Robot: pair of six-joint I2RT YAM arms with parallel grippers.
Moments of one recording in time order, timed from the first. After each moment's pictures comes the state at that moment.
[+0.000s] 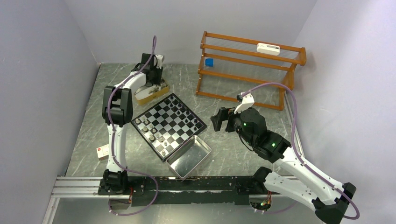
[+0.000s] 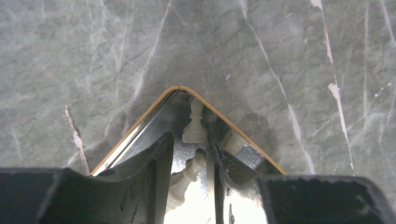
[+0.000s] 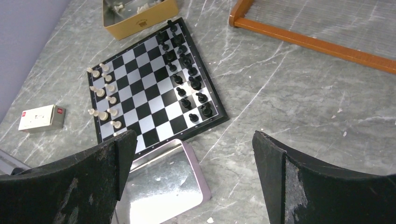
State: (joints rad) left arm -0.19 2.34 1.87 -0.31 0.06 0.07; right arm 0.81 0.78 0.81 -0.39 0.32 0.42
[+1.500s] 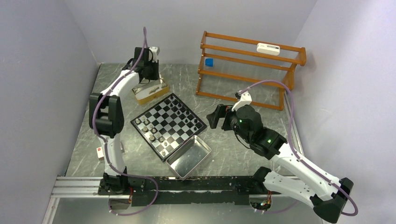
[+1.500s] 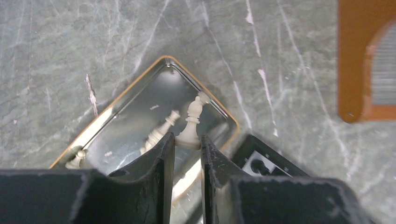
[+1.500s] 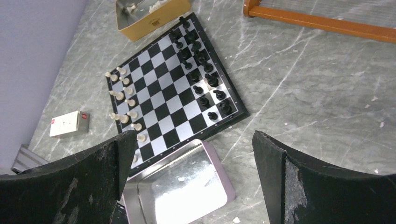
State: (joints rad) left arm -0.21 2.08 1.73 -0.35 0.07 -0.03; right arm 0.81 0.83 0.83 -0.38 0.30 0.55
